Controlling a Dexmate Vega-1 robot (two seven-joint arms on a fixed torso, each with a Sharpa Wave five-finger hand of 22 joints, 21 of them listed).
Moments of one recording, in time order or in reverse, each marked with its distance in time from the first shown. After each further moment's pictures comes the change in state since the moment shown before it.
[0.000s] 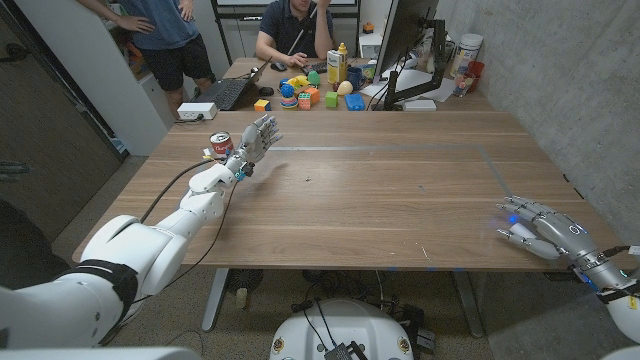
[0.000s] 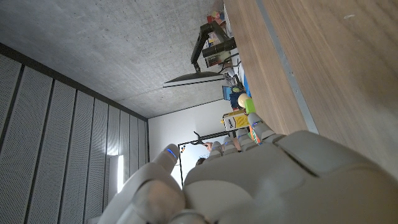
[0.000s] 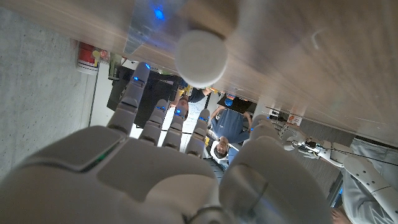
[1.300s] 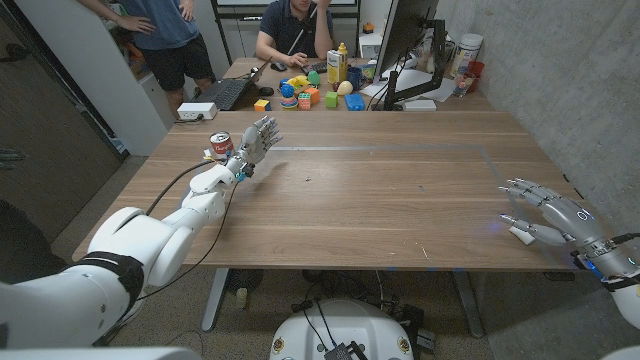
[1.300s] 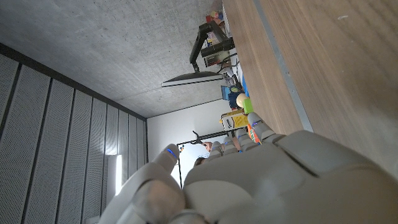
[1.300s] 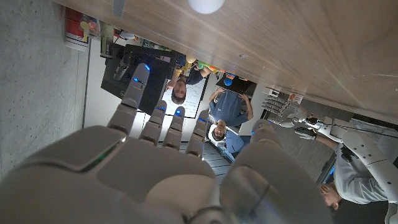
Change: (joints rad) left arm -0.042 -0.029 -0.007 0.101 0.007 -0.034 -0.035; left_hand 0.000 0.000 0.000 0.000 0.000 0.000 0.000 0.000 0.000 0.000 0.000 0.000 0.000 0.000 0.000 0.000 0.000 0.000 0.000 0.015 0.000; right arm -0.091 -0.092 -0.005 -0.166 0.150 -0.032 0.000; right_hand -0.033 0.002 -0.008 0.016 -0.008 -0.023 0.002 0.000 0.000 -0.005 -0.006 0.000 0.000 -0.009 0.009 -0.001 0.000 -0.027 -0.002 0.018 0.000
